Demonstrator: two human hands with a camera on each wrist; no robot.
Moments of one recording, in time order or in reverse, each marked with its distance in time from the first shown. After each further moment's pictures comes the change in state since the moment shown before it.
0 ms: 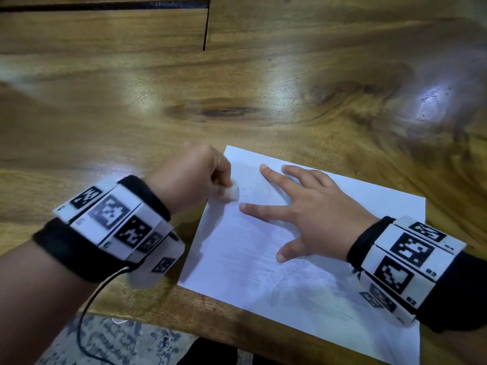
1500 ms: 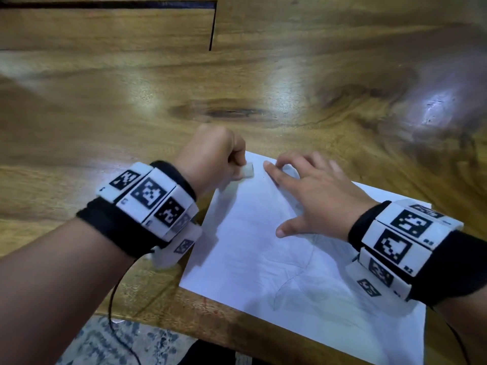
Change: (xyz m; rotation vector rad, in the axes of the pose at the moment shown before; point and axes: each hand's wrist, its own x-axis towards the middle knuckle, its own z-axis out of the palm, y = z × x) left_hand 0.022 0.009 0.000 -0.008 0.130 0.028; right_hand 0.017 0.011 -0.014 0.084 0.046 0.154
